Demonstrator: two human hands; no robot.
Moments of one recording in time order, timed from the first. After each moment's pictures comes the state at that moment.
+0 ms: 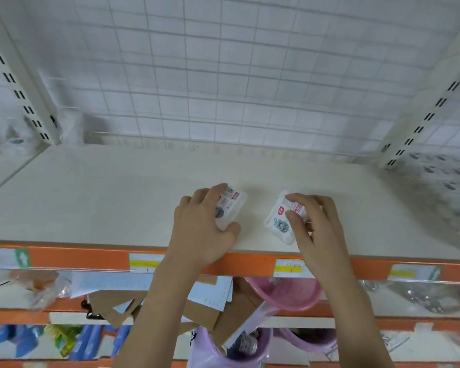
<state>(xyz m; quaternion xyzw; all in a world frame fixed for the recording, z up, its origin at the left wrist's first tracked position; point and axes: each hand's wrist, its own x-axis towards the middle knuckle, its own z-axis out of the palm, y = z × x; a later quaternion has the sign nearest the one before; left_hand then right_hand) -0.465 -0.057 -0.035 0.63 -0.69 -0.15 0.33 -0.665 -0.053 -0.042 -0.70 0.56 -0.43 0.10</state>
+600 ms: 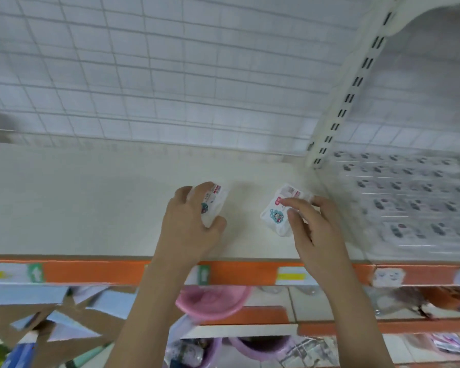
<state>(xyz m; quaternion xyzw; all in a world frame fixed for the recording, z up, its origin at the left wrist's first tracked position) -0.650 -0.082 -0.040 0.62 -0.66 -0.17 0.38 -0.859 -0.069 -0.042 -0.71 0.55 -0.43 0.07</state>
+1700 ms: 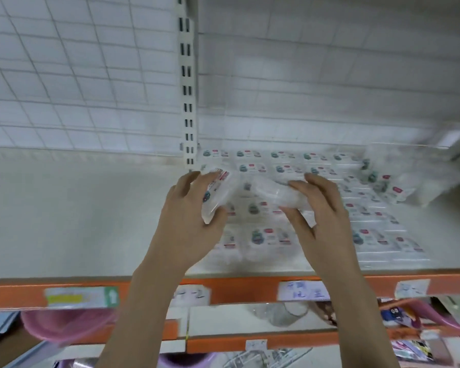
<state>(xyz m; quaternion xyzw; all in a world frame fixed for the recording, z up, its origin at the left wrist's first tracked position) -0.980 -0.109 -0.006 0.57 -0.70 -0.14 0.41 -1.189 -0.104 -0.016 -0.73 0.51 -0.46 -0.01</state>
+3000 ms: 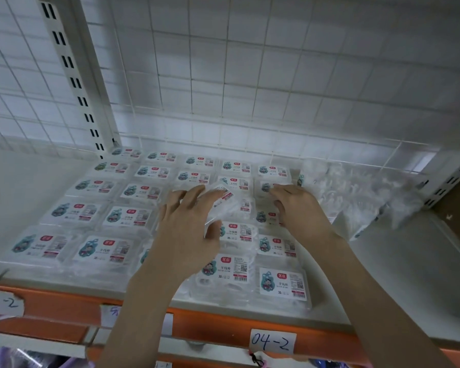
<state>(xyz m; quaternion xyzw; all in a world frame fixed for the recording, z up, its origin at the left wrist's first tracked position) -1.220 -0.147 -0.015 0.67 -0.69 -0.05 0.28 -1.426 -0.263 -0.050 -0.85 0.45 -0.25 -0.12</state>
